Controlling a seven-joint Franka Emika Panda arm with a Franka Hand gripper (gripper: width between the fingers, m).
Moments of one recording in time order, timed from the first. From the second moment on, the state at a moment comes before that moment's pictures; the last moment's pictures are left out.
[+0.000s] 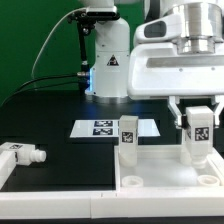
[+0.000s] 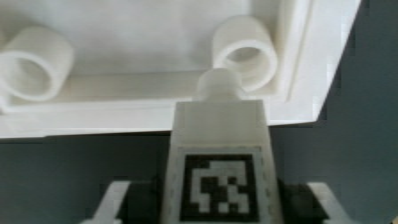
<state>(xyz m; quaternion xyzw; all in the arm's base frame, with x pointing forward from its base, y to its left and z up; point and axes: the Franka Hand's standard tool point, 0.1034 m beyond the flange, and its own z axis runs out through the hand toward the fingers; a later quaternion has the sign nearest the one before) 0.629 0.098 0.105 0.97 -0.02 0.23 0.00</state>
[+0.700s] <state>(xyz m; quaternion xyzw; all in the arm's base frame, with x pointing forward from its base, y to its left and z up) 0.626 0.109 0.088 0.97 -0.02 0.22 0.01</state>
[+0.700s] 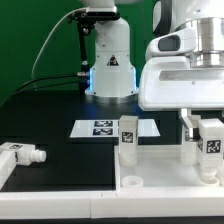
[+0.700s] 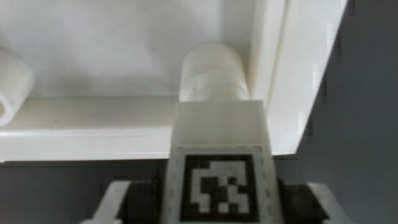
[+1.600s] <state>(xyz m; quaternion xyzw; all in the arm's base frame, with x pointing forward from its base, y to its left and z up) 0.625 0.109 0.071 0.97 -0.01 0.24 0.01</state>
